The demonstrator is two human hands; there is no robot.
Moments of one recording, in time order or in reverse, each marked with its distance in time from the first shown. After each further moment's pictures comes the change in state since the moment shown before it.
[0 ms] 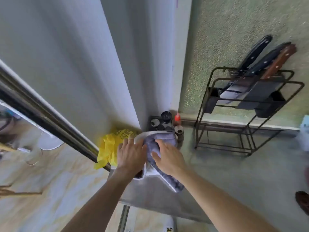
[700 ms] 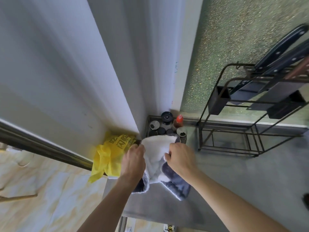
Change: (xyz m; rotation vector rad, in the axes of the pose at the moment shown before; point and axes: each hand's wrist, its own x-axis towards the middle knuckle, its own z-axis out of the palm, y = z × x) left_hand 0.051 -0.008 0.038 -0.181 -0.093 -0.001; right_hand 0.046 0.030 -0.009 -0.174 0.008 0.182
